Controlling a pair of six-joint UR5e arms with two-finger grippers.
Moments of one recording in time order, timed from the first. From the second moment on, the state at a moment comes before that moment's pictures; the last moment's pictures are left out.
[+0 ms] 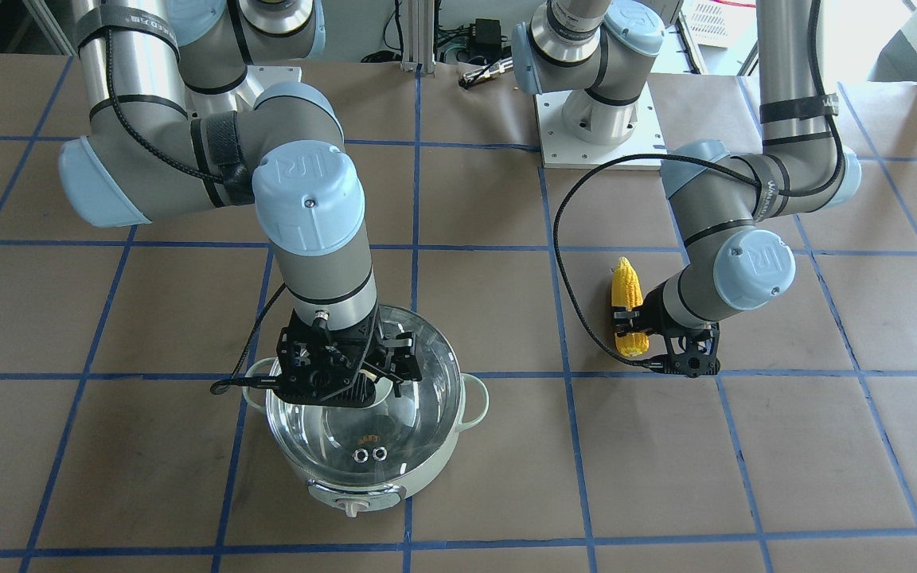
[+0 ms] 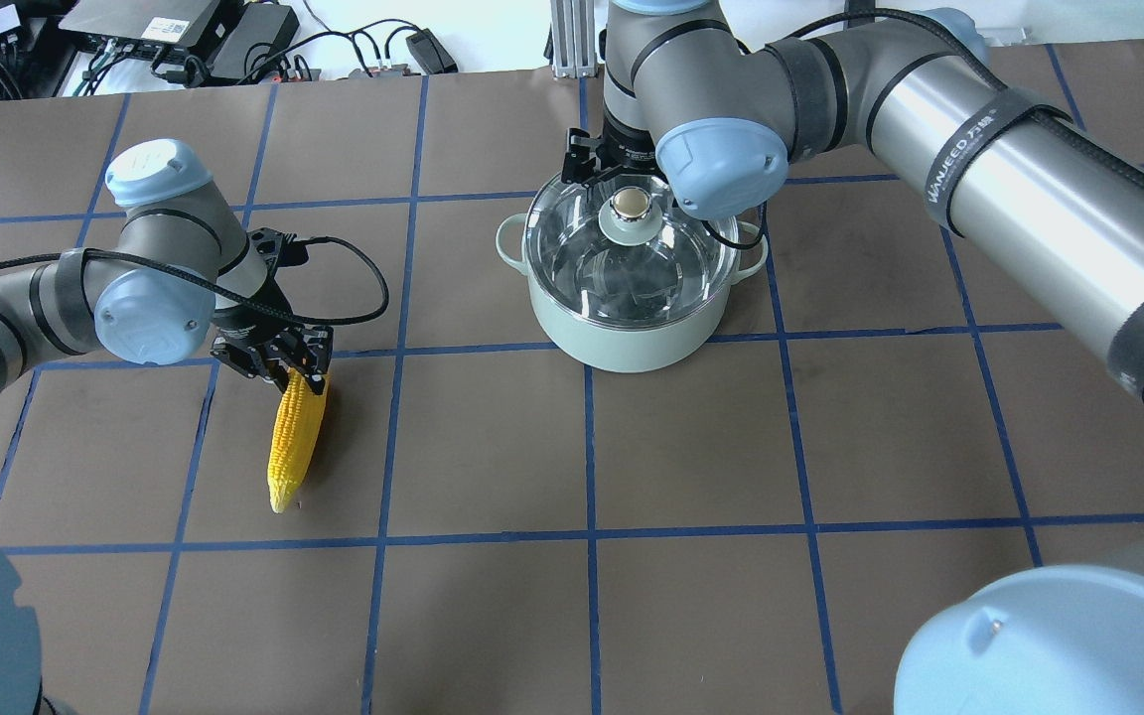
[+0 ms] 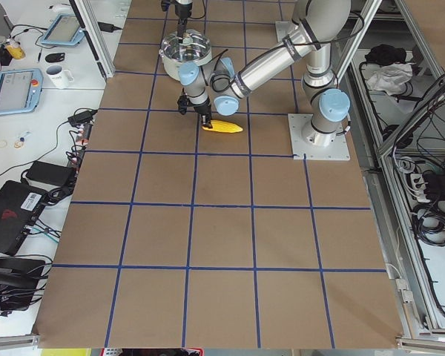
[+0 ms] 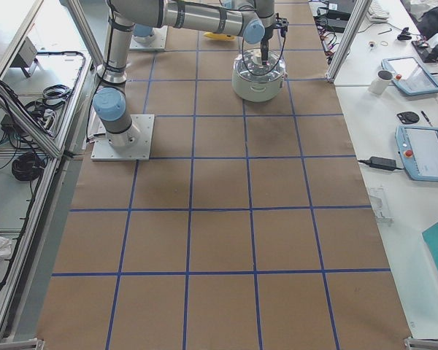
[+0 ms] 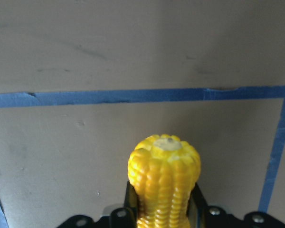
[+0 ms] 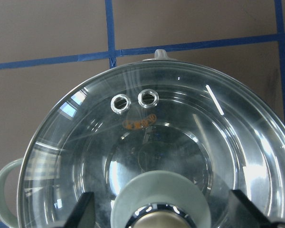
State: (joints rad) left arm -1.37 -1.90 -1.92 -1.12 1.58 0.21; right arm 1.84 -1.13 1.43 -2.04 -1.57 0.35
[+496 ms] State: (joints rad) left arm -1.38 -1.84 -1.91 -1.22 1.59 0.17; right arm 1.84 -1.13 1.43 -2.04 -1.57 0.36
